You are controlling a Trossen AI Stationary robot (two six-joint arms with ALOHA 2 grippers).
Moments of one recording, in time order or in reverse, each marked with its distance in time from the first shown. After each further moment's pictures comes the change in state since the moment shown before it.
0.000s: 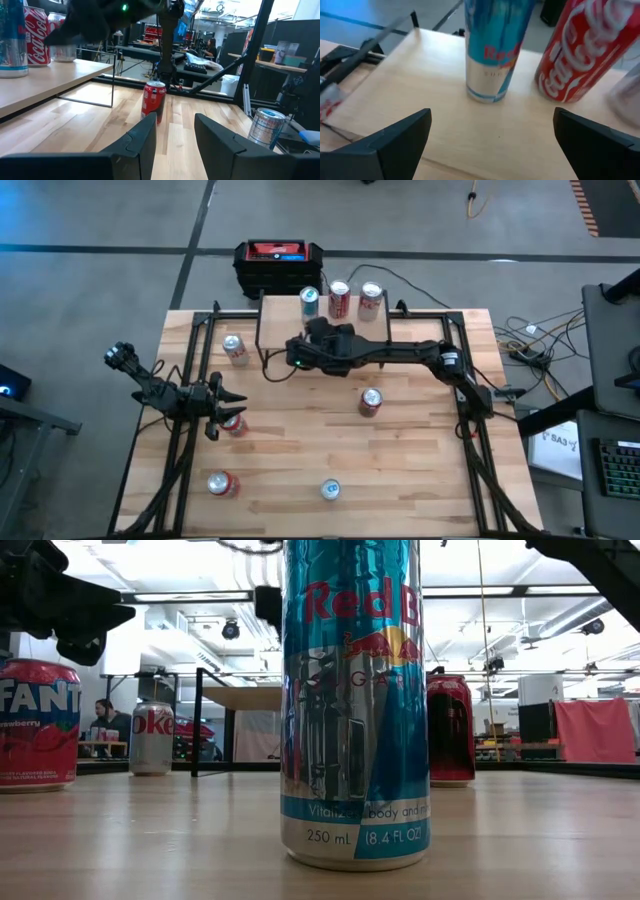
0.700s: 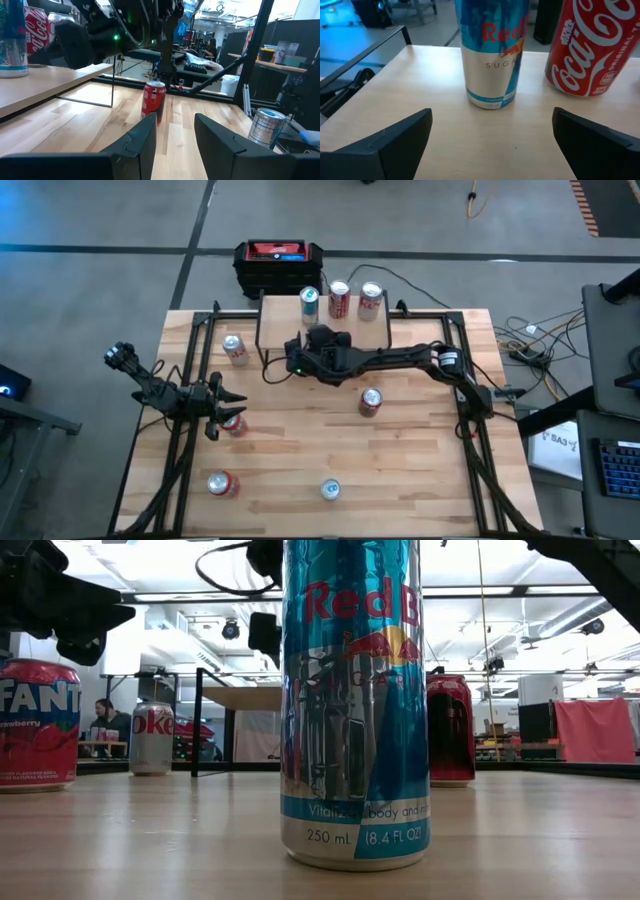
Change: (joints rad) left arm 0.000 0.000 0.000 0.000 0.000 0.000; right arm -0.002 0.000 -0.253 0.410 0.153 -0.022
